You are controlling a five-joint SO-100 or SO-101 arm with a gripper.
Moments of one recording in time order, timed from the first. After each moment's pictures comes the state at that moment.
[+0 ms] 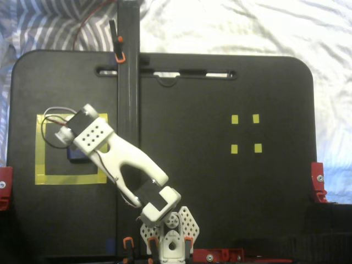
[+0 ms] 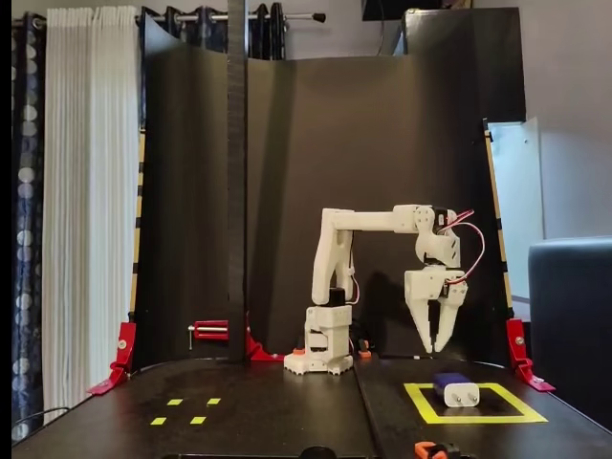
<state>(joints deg) -42.7 86.3 84.9 85.2 -51.1</state>
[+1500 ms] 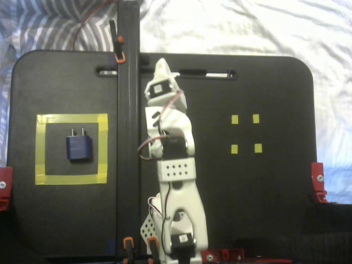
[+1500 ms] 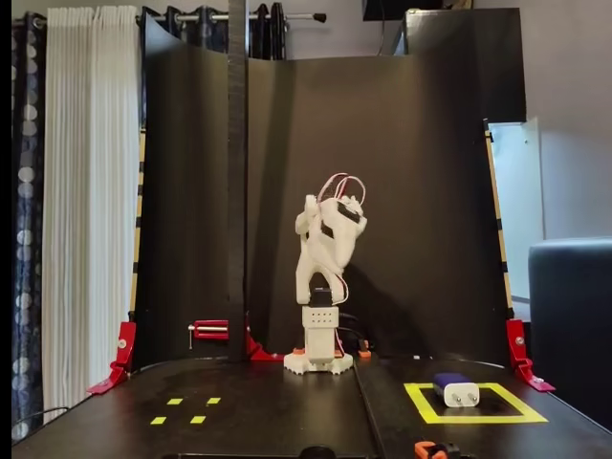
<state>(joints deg) -4.4 133.2 124.4 27.0 -20.8</state>
